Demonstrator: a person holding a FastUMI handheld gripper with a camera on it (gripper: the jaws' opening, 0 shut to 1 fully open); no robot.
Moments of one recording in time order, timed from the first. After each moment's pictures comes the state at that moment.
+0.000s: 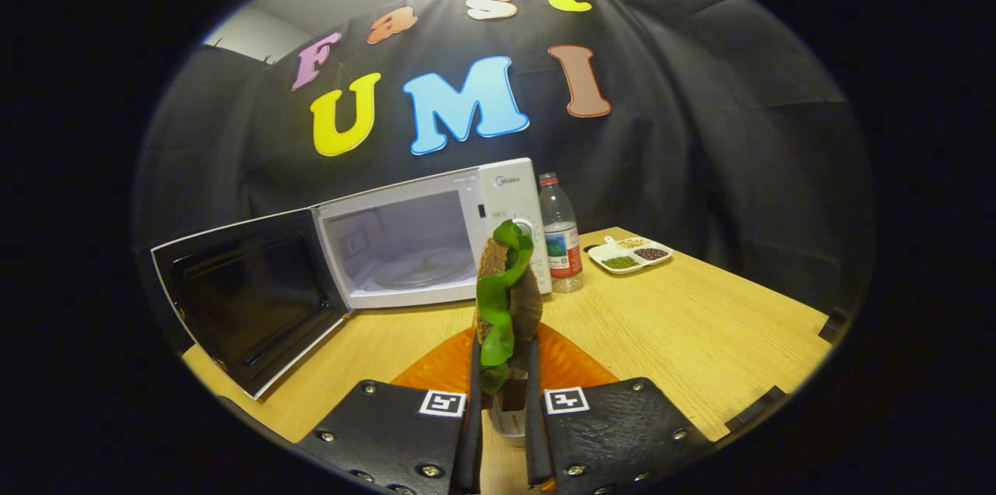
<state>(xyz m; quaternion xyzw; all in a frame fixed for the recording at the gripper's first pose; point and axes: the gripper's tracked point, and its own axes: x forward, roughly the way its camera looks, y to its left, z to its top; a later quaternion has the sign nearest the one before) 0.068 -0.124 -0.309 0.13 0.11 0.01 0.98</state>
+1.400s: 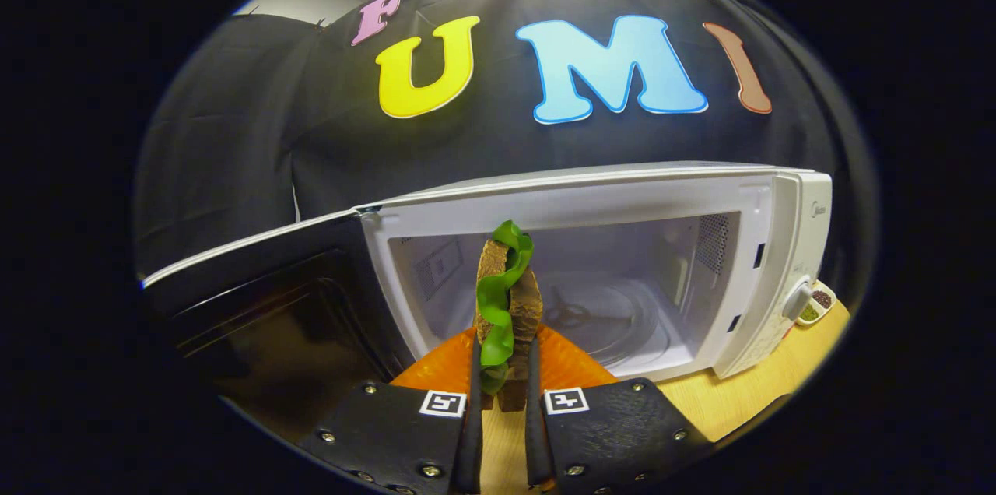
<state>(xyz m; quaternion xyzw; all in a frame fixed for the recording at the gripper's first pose) 0.302 0.093 -0.278 0.11 0.14 0.14 0.97</state>
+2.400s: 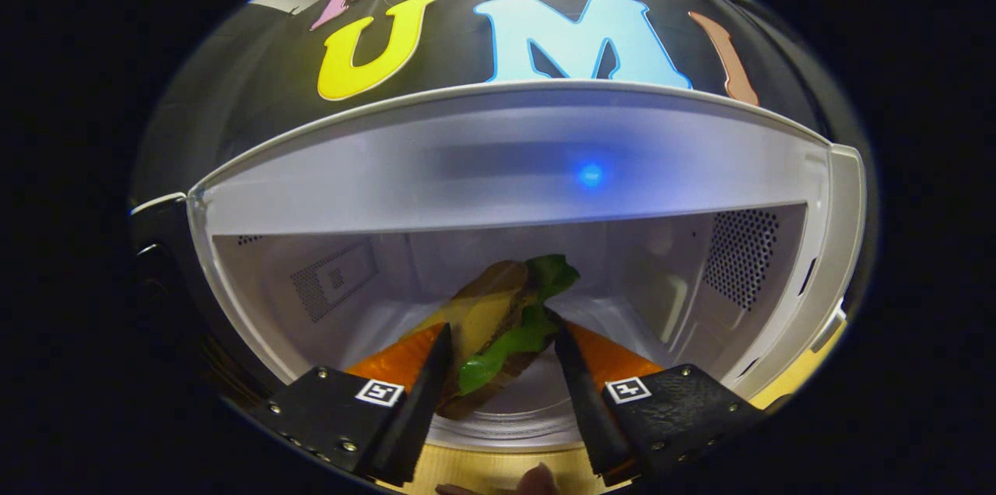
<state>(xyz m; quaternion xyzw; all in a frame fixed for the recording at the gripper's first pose) 0.392 0.040 -0.313 0.06 0.13 0.04 0.99</state>
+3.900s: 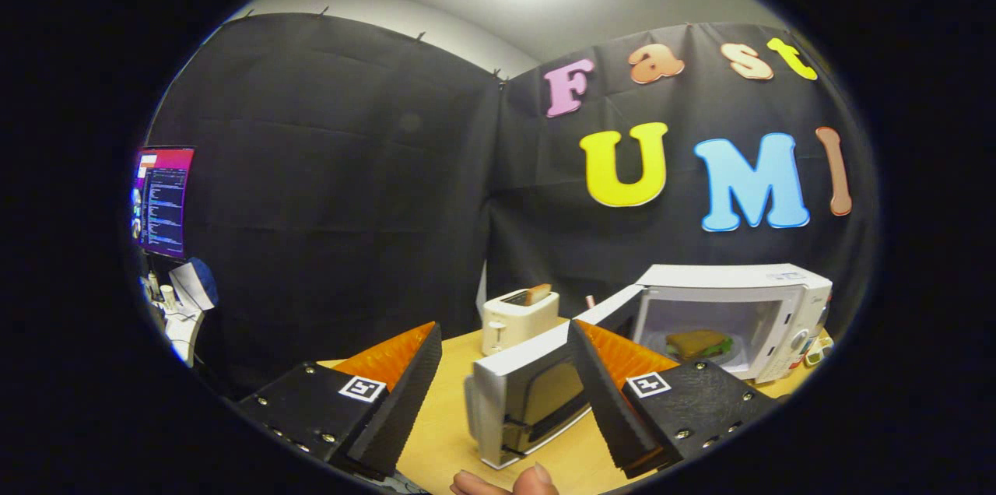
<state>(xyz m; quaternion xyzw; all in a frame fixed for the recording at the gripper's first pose) -0.037 0.224 -0.137 0.03 -0.02 0.41 0.91</state>
